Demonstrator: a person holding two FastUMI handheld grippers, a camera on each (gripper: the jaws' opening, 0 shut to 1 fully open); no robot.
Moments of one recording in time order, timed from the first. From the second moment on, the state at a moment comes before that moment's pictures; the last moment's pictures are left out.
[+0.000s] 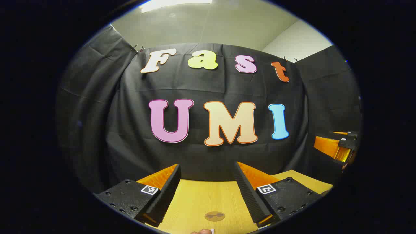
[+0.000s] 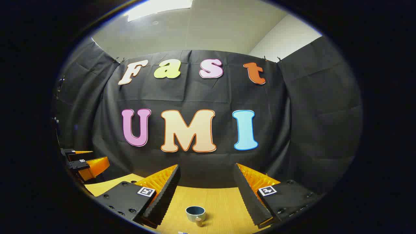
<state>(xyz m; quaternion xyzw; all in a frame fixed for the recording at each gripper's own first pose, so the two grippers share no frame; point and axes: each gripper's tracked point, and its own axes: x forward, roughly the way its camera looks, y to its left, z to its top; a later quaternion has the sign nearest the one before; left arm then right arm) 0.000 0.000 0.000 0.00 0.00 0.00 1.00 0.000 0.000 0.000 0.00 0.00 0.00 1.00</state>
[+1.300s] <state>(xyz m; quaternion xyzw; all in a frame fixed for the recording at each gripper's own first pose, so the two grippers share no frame) -0.006 0.025 -0.009 0.01 0.01 0.03 1.00 -0.019 0.040 -0.146 0.00 0.21 0.06 0.98</state>
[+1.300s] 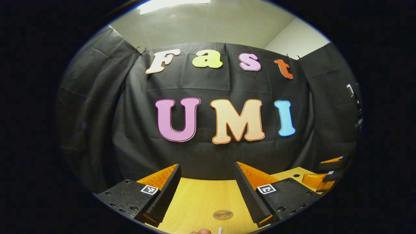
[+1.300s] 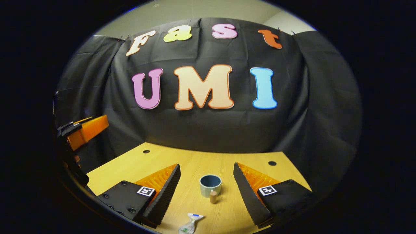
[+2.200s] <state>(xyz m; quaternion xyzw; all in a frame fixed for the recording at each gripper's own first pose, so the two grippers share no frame) -0.003 0.059 -0.037 0.02 0.04 0.06 1.00 -0.096 0.058 -0.349 -0.02 0.52 0.09 0.85</state>
